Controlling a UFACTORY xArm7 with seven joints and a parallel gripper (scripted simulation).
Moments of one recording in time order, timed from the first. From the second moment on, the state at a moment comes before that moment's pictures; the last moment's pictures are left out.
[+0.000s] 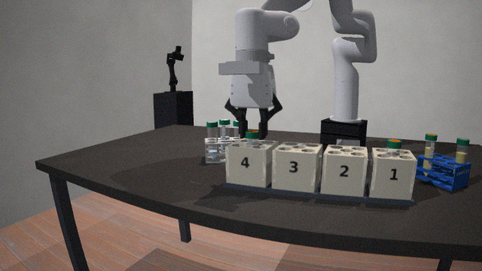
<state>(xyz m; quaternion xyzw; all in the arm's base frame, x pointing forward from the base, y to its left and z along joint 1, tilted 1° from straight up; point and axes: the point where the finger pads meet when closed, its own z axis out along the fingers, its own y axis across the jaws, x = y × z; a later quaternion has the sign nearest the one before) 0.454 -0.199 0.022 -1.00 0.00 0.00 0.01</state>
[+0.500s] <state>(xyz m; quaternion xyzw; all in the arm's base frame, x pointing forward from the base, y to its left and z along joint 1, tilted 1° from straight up) 0.454 -0.200 0.048 -1.00 0.00 0.00 0.01</state>
